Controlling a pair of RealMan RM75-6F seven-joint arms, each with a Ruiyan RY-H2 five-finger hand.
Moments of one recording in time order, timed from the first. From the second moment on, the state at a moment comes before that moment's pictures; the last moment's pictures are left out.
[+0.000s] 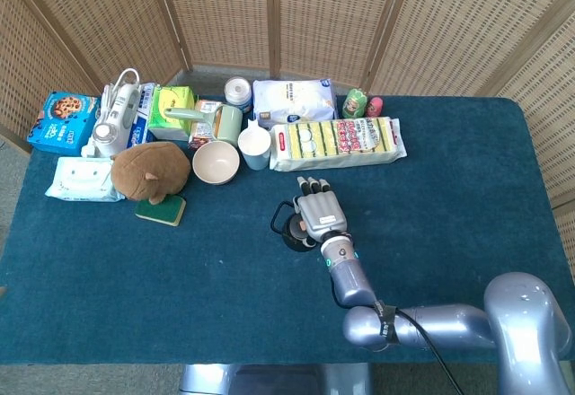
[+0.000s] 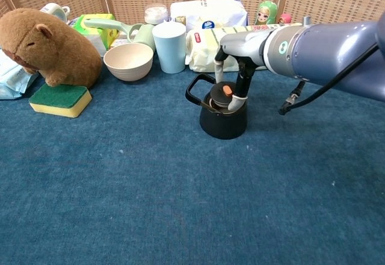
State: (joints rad) left arm 0.03 -0.82 -0.02 -1.76 1.56 1.62 -0.39; right arm 1.12 -1.62 0.28 -1.69 -0.29 1.15 -0.92
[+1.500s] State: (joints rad) left arm 0.05 -0.84 -0.01 -1.76 1.60 1.66 -0.34; right arm 0.75 -1.26 0.00 -1.83 -1.24 1.40 -0.41
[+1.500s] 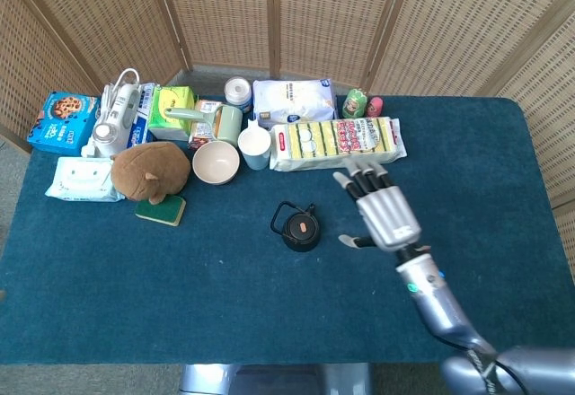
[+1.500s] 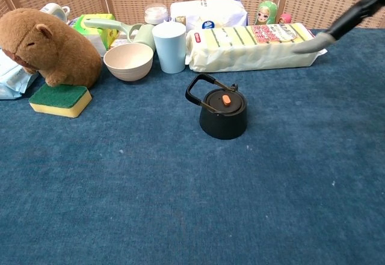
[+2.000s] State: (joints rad) left arm 0.06 -0.85 -0.01 -1.78 1.58 1.66 -0.28; right arm 0.43 -1.19 -0.07 -1.38 -1.44 1.56 0.05
